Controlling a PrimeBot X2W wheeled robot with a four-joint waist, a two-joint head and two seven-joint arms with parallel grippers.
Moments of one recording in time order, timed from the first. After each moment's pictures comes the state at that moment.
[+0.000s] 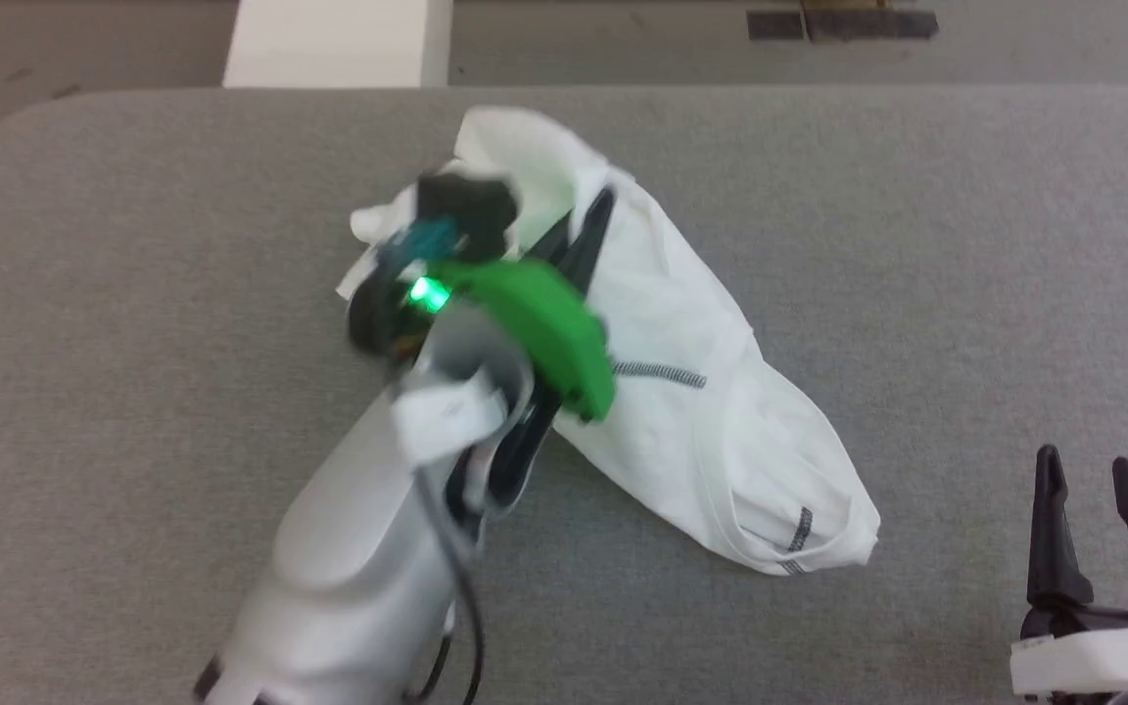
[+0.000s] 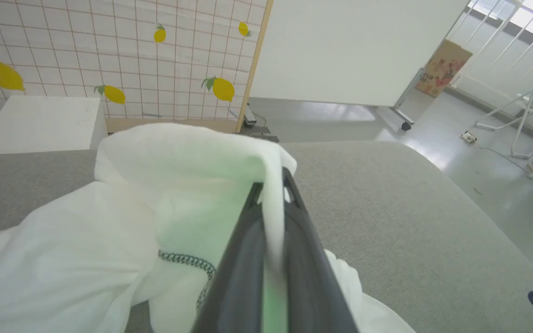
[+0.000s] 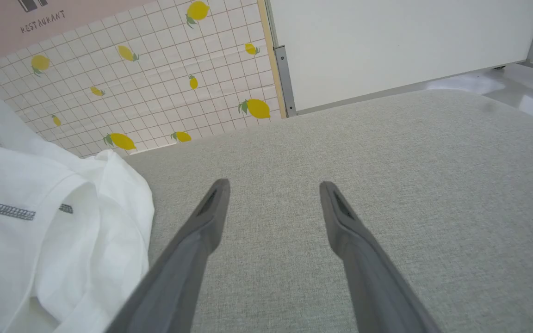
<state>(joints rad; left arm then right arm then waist) -0.67 0.10 -0.57 0.25 -0.63 0.11 0.12 0.11 -0.05 -0.19 -0.03 0.30 0.13 -0.22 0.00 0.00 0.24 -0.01</state>
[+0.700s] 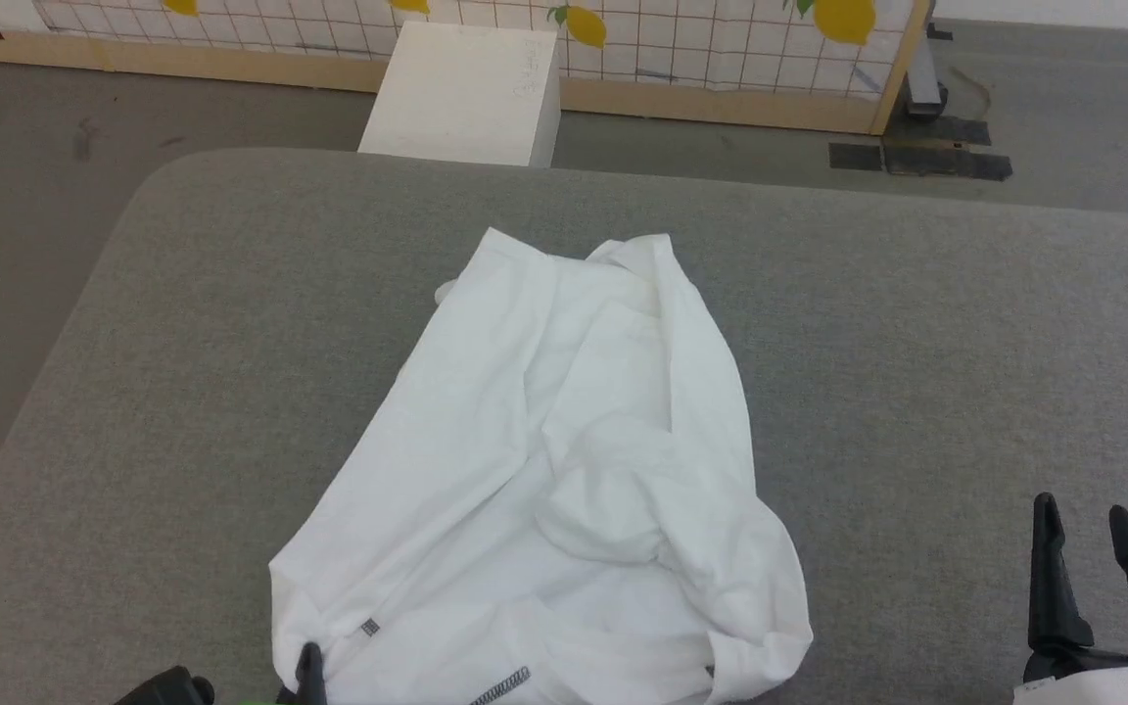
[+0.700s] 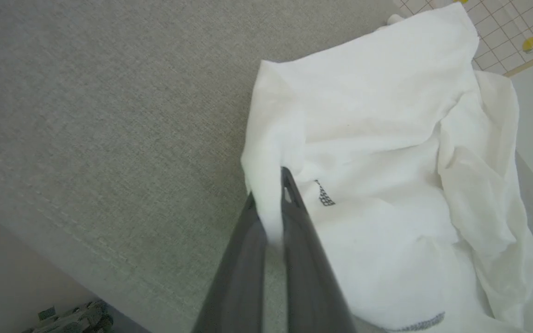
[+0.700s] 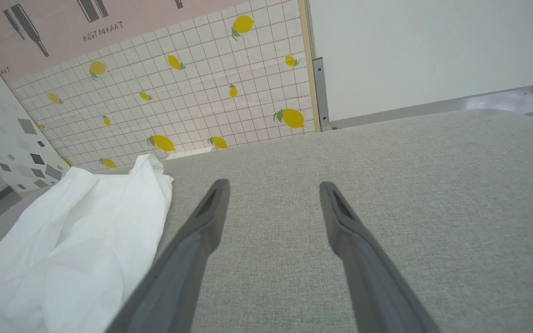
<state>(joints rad) 0.26 0.24 -0.26 -0.14 -0.87 0.40 -0.02 0.18 -0.05 -0.20 -0.04 0.30 0.13 -0.19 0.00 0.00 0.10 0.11</state>
